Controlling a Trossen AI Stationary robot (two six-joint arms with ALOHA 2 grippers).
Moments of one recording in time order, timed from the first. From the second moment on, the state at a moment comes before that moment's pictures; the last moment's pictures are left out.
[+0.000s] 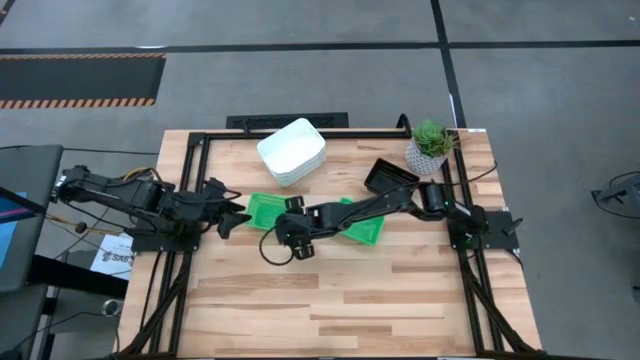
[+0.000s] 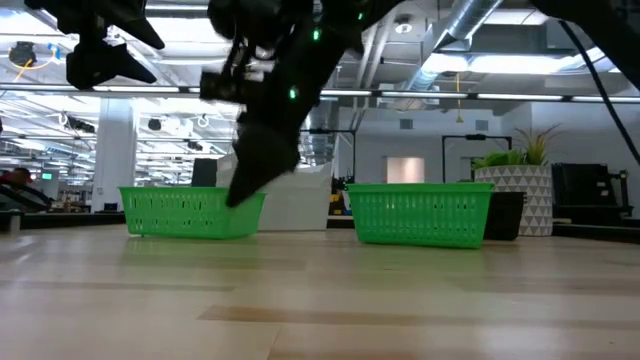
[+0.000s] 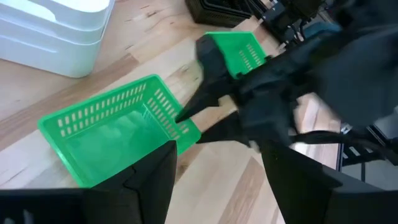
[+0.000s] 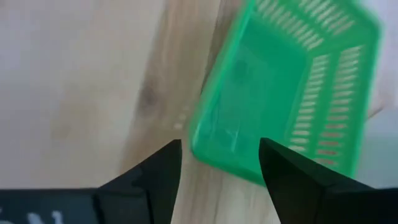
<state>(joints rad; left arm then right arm) -0.25 0.63 0.67 -0.67 -0.36 -0.94 0.09 2.31 1.86 -0.53 0.29 -0.30</state>
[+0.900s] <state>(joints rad) -0.25 0.63 0.67 -0.72 -0.43 -0.93 0.18 2.11 1.86 -0.68 0.36 -0.20</state>
